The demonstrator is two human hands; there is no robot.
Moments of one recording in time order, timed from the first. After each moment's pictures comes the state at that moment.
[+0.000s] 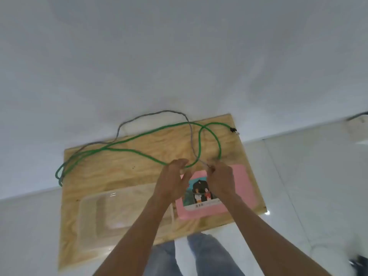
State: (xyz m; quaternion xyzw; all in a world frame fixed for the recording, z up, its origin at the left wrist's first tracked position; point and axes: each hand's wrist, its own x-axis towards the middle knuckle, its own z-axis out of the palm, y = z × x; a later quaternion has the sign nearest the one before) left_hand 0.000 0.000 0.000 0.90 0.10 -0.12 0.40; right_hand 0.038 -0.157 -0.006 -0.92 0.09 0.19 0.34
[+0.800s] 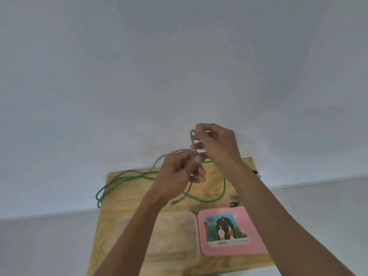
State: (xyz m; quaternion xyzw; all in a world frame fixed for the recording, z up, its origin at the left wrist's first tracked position) left_hand 0.004 0.071 0.193 0.72 0.09 0.00 0.69; right_hand 0.093 -0.040 0.216 -0.69 -0.01 0.17 0.71
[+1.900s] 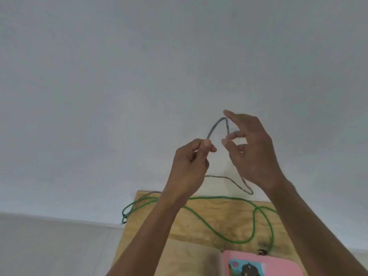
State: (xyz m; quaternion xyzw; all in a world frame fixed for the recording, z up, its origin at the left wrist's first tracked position) left_hand -0.013 0.130 0.281 0.72 0.15 0.20 0.65; right_hand 0.089 0.003 0.292 -0.81 -0.35 -0.12 0.46
